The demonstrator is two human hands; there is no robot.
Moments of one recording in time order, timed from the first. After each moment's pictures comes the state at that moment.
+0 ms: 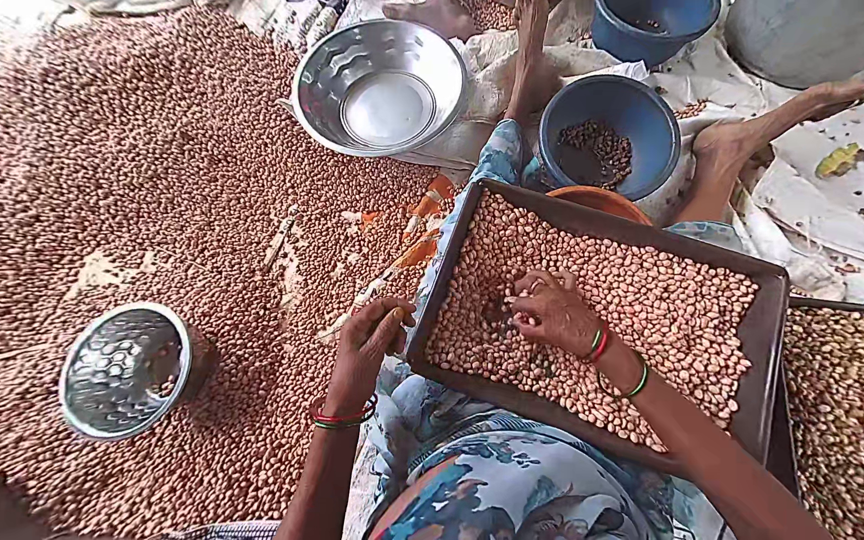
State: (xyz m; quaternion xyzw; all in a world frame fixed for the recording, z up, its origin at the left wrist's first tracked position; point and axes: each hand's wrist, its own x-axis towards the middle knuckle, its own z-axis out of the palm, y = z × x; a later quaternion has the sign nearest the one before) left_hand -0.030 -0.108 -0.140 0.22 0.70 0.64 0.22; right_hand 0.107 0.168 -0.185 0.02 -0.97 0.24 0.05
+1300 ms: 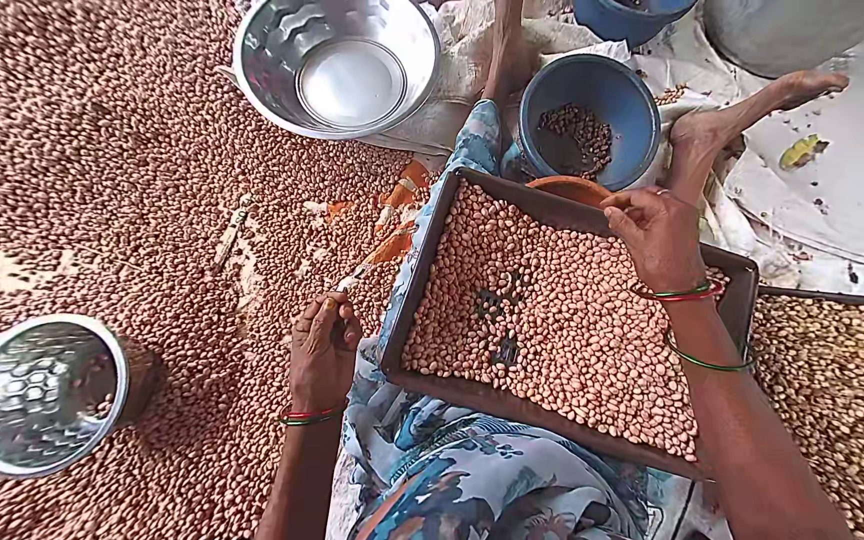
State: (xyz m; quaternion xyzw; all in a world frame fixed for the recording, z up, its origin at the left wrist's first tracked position) left_hand -0.043 -0.104 -0.172 0.02 0.55 0.82 0.19; right_hand 0.111 0.253 -0.102 -0.26 -0.92 0.23 0.18
